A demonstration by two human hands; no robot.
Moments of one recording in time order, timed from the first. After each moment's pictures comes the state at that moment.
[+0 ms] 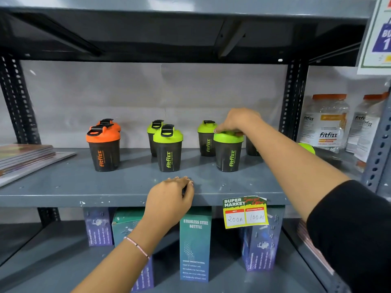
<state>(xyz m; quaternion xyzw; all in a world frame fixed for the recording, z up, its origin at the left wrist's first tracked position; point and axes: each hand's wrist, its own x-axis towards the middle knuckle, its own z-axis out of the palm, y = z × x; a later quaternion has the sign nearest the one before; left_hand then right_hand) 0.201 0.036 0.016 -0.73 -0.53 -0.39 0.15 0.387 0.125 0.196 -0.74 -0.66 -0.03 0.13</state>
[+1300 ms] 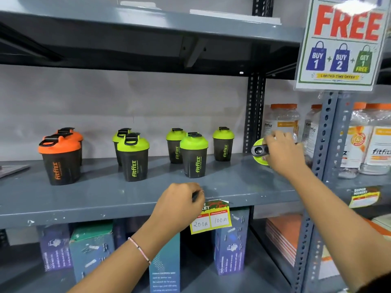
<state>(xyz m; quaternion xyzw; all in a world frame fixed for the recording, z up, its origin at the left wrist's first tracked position) 0.286 0.026 0.035 -0.80 -0.47 -0.36 -0.01 0.579 0.071 0.109 -0.74 -0.57 -0.30 0.19</state>
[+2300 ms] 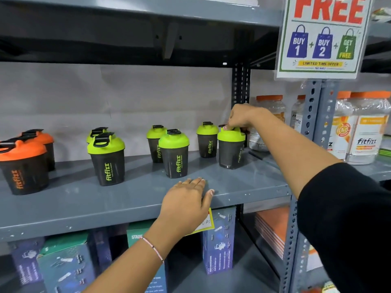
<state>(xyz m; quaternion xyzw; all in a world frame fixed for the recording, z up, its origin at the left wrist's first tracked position) 0.349 0.051 0.020 -0.85 -0.46 -0.24 0.10 0.572 0.153 0.208 -0.73 -0.67 -0.05 0.14</state>
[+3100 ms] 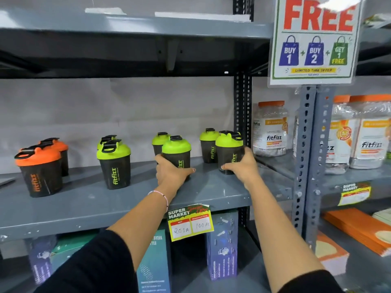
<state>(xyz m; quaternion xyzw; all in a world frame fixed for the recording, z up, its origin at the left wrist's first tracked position) 0.347 0.115 0.067 -0.55 -0.58 -0.55 -0.24 0.562 0.134 0.049 -0.59 -0.48 0.22 0.60</state>
